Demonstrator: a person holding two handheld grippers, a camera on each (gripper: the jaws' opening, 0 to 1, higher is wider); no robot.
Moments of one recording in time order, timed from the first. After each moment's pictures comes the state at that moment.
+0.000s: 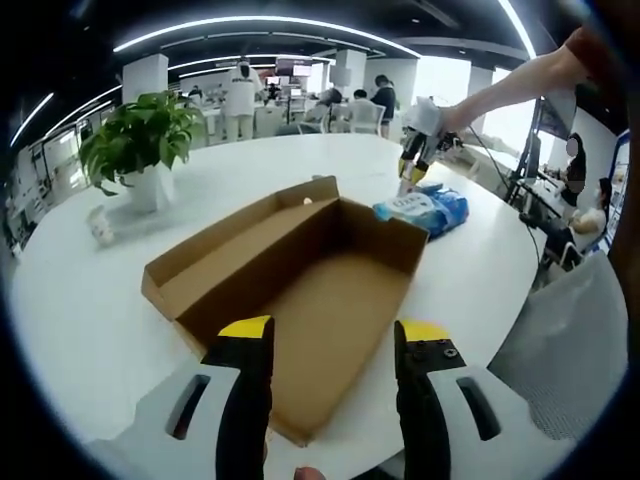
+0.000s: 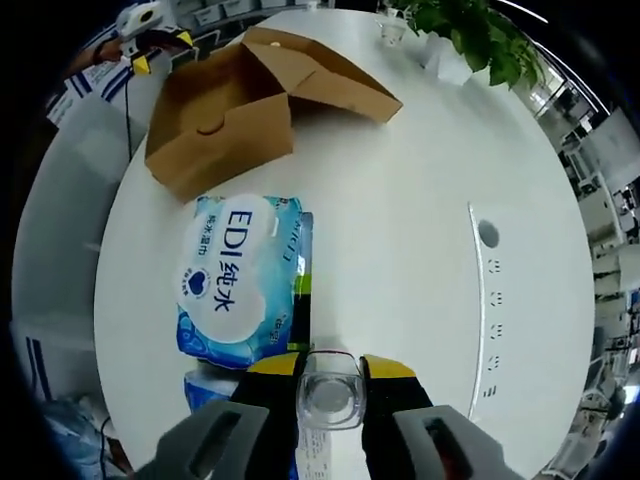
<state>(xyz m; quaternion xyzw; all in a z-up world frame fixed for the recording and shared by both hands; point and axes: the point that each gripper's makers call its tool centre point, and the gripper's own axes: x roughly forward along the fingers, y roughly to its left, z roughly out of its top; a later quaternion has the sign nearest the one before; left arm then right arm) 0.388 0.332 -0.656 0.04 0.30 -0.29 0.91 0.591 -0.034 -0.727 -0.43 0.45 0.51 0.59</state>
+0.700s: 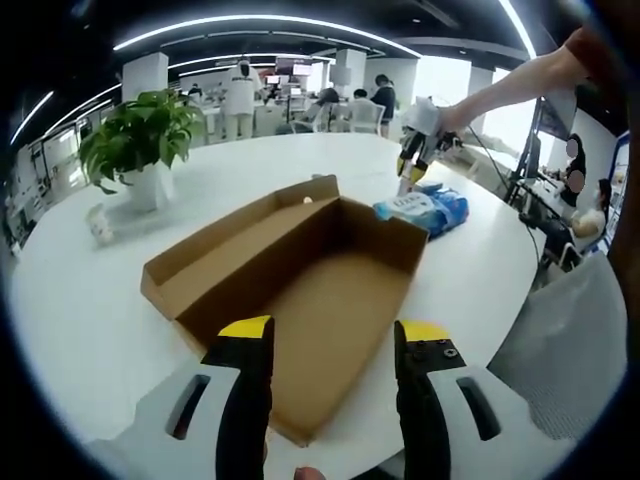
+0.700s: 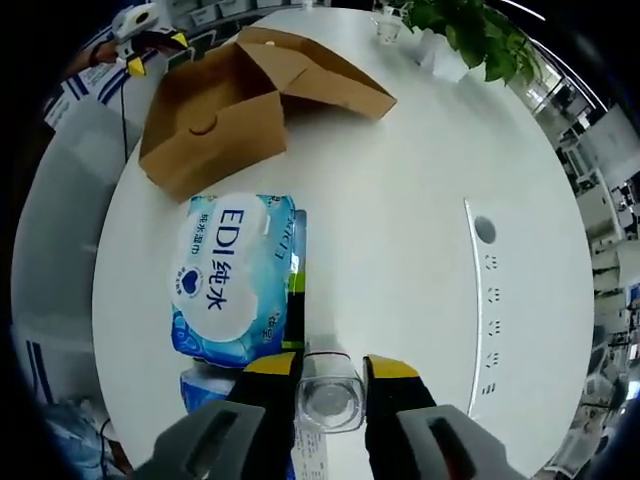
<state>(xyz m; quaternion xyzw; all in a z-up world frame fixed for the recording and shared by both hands) 0.388 0.333 -0.657 0.04 0.31 -0.29 0.91 0.598 -0.037 -0.730 -0.43 0.45 0.51 0.59</state>
